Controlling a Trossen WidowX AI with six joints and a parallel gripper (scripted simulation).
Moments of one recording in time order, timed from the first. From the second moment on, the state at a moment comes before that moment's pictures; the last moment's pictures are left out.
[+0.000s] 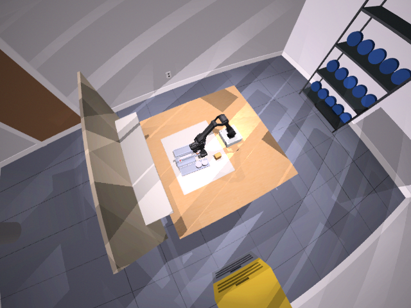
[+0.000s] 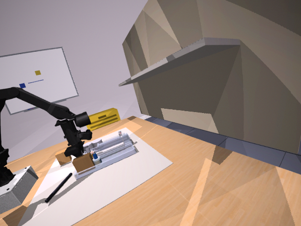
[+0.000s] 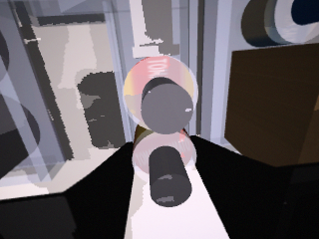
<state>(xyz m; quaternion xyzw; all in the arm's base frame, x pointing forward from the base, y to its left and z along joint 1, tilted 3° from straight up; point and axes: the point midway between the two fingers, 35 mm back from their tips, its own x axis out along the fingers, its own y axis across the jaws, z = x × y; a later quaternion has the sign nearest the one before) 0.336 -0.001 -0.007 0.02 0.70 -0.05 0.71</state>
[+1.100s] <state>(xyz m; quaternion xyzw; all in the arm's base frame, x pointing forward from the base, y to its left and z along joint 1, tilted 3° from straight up) 0.316 0.003 0.016 0.02 0.70 -0.04 0.71</state>
